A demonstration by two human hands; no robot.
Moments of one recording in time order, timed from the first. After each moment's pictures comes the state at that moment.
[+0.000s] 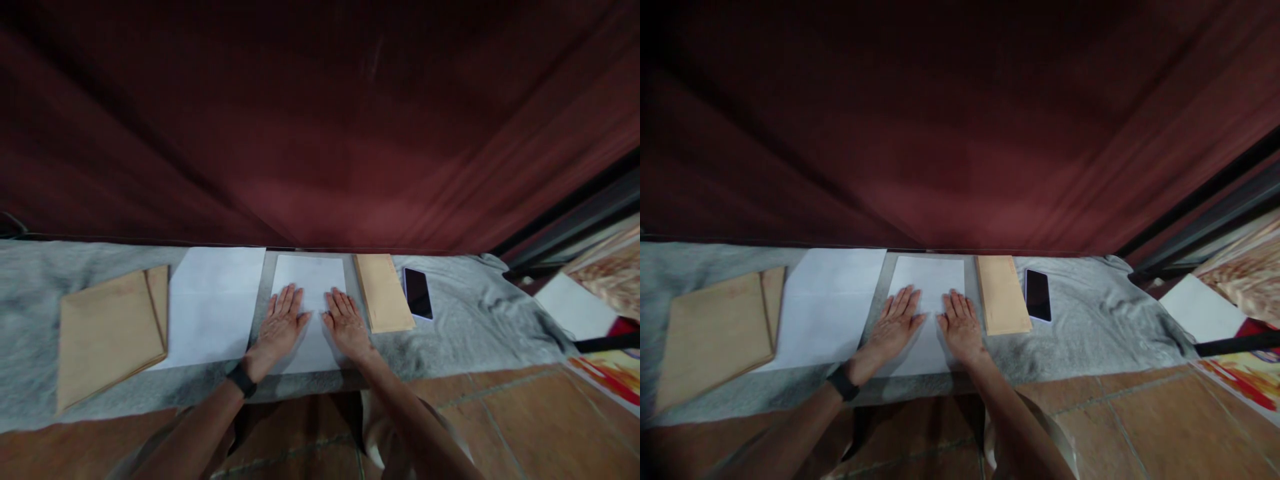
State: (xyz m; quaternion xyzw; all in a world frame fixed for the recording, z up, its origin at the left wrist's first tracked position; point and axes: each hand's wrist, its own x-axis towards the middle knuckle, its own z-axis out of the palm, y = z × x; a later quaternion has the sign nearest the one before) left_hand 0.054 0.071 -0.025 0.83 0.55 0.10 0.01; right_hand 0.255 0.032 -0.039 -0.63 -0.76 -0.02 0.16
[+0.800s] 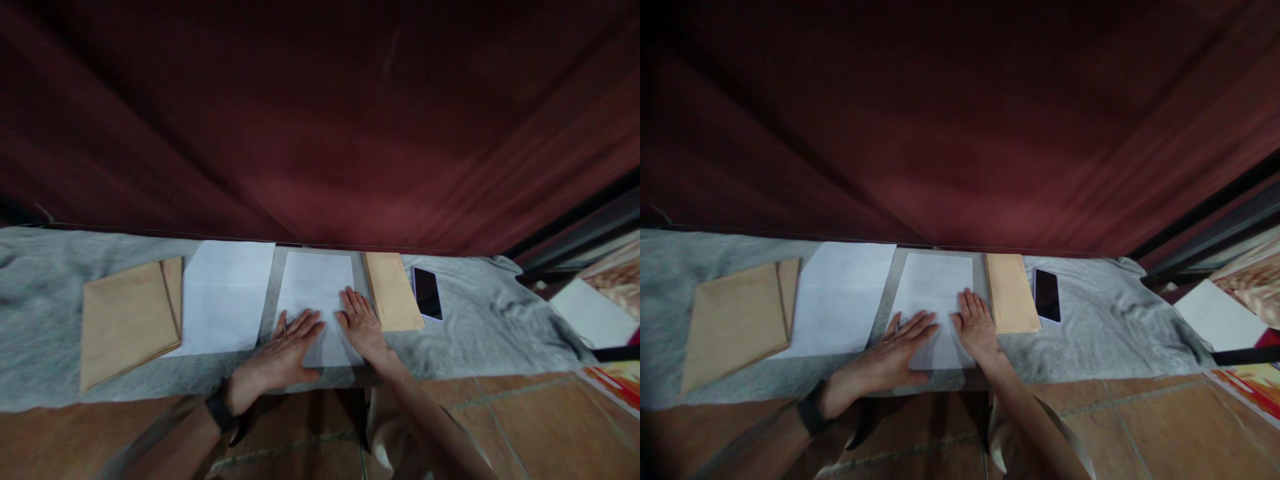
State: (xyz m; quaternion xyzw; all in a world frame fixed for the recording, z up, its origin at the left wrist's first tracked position) left_hand 0.029 0.025 0.023 0.90 0.39 -0.03 0.21; right_hand 0.270 0.027 -0.044 -0.63 -0.76 -0.04 0.14
